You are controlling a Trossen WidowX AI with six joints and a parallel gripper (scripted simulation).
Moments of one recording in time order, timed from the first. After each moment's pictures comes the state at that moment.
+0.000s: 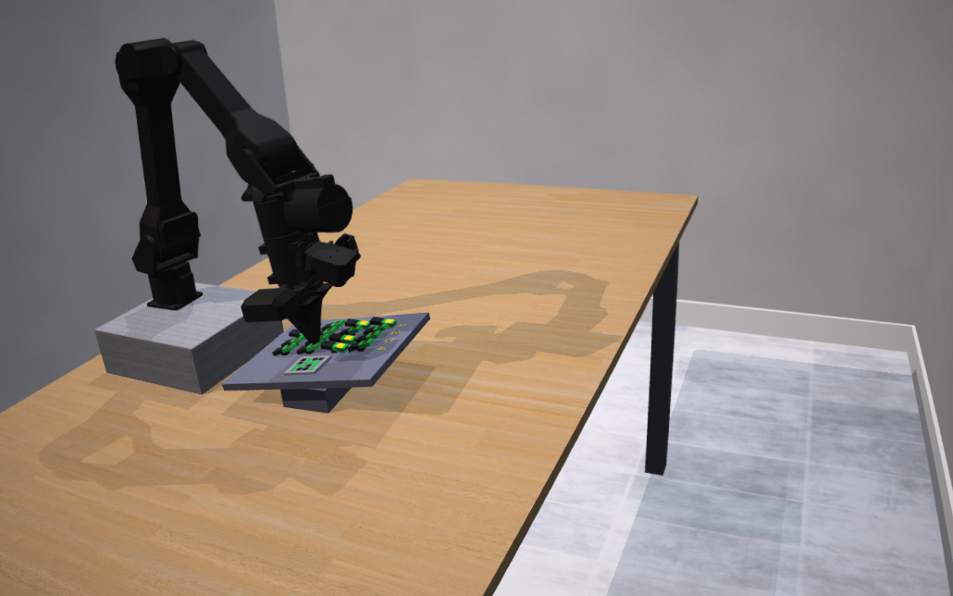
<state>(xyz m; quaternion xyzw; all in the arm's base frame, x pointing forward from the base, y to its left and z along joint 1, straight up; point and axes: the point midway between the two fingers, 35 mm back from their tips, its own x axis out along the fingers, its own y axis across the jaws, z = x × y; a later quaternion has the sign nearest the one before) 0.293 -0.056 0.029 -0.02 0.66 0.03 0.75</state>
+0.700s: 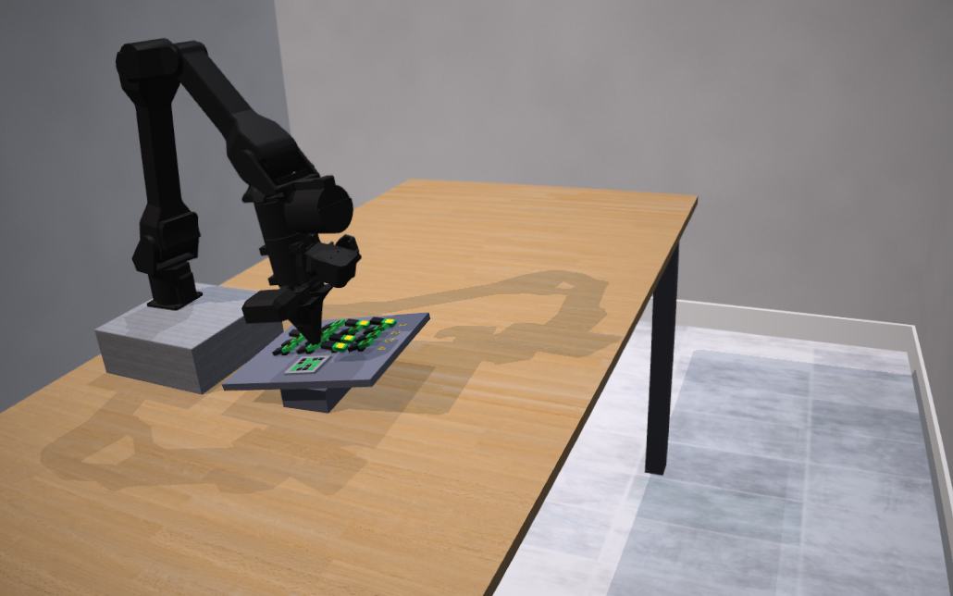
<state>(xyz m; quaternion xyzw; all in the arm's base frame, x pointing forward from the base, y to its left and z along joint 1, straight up) 0.294 -0.056 0.028 -0.02 0.66 0.03 0.75</state>
